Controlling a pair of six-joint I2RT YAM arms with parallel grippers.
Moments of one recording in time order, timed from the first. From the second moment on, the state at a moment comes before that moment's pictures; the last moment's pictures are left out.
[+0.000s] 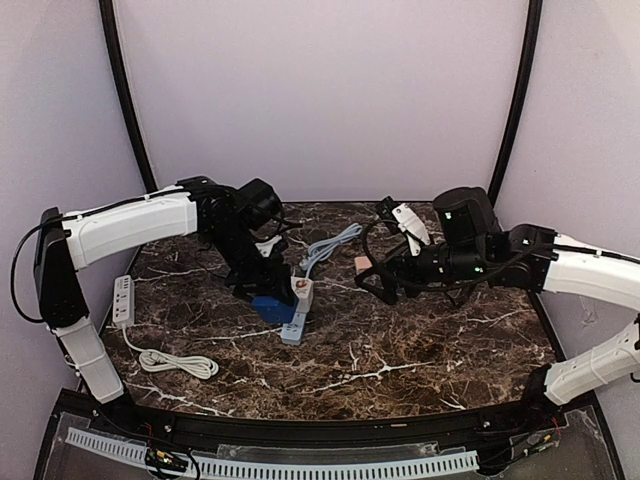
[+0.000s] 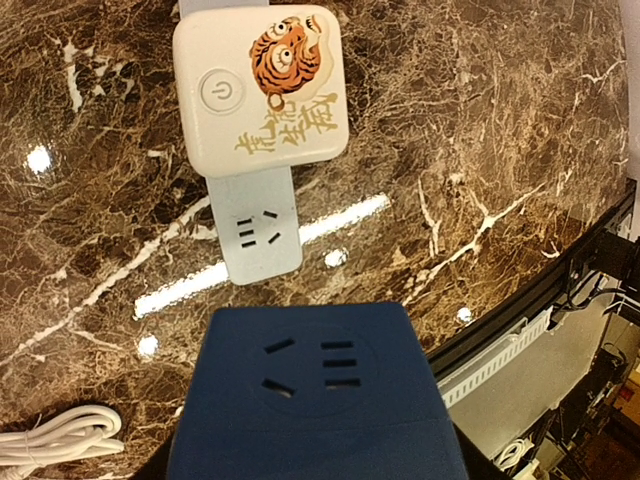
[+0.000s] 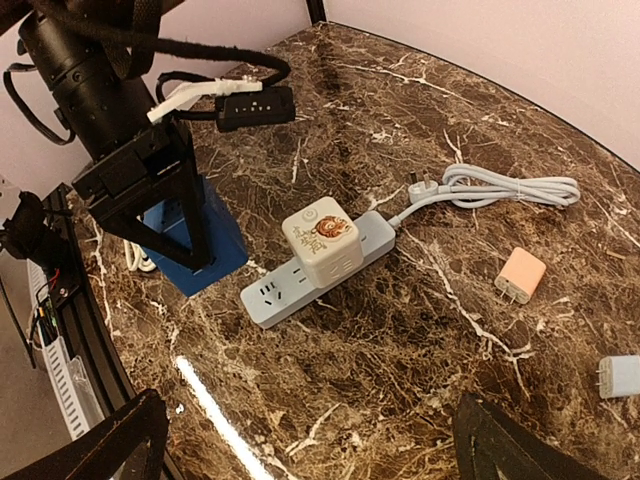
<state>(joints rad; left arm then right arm) -0.78 1.74 1.54 -1.12 0.32 -0.57 0.96 1.20 1.02 -0.39 -0.05 0.19</state>
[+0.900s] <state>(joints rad) -0.78 1.95 1.60 -1.08 0.30 -0.48 0.91 1.29 1.09 -0.46 -0.09 0.31</state>
